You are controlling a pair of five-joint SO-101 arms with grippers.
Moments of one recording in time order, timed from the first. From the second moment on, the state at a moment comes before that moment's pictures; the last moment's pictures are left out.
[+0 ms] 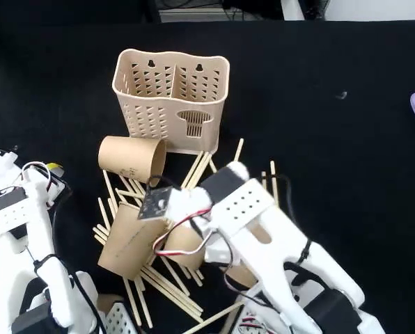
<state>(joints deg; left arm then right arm) -34.4 -33.5 59.2 38.9 23.2 -35.3 -25.0 38.9 99.2 44.5</state>
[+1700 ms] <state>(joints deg) -34.4 -33.5 59.2 38.9 23.2 -24.3 -36.0 40.9 99.3 57.9</state>
